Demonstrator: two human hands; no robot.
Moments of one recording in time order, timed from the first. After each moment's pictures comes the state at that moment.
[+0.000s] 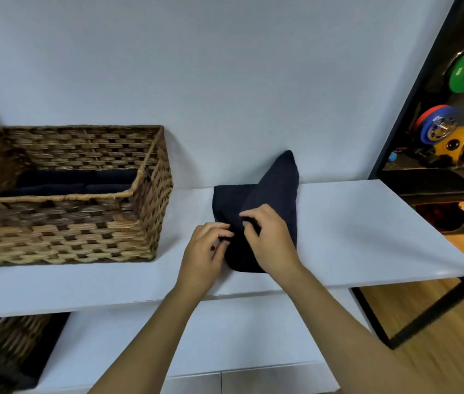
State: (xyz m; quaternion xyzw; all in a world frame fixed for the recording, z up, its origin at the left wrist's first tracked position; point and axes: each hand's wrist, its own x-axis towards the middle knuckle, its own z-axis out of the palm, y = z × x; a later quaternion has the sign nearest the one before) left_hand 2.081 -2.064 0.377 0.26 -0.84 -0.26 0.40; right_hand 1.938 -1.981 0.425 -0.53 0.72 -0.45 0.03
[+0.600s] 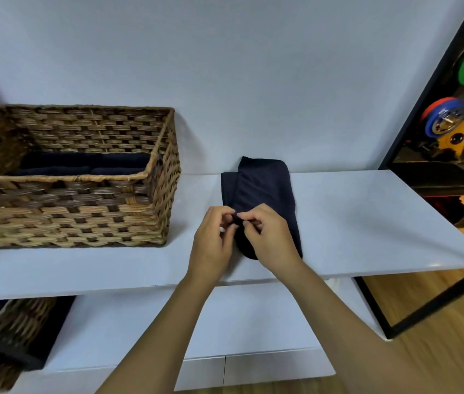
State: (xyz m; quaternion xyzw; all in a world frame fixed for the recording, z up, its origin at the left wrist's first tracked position) left_hand 2.084 -2.063 0.375 0.27 -0.79 -0.30 0.46; right_hand 1.961 -1.991 0.404 -0.52 0.67 -0.51 0.11
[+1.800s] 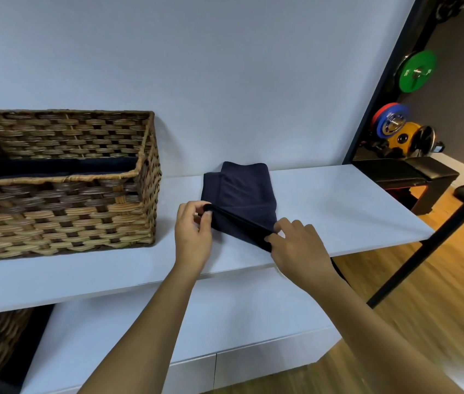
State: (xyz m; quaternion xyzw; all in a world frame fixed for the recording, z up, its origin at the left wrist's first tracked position) left_hand 2.087 -2.072 0.379 0.33 -0.70 -0.42 0.48; right_hand 1.931 -1.905 0.392 -0.59 0.78 -0.06 -0.21
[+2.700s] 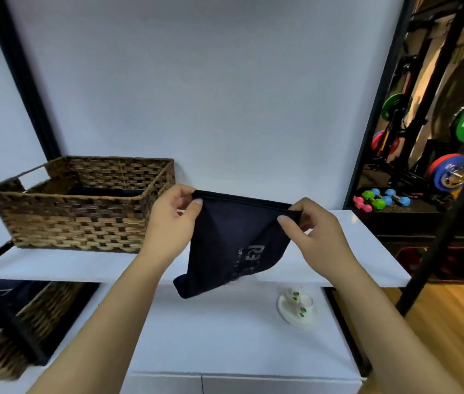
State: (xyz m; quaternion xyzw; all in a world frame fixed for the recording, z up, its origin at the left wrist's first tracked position) left_hand 2.108 -1.937 0.547 0.32 -0.69 -0.39 0.52; right_hand 1.887 -1.795 0.544 -0.56 0.63 -0.54 0.07
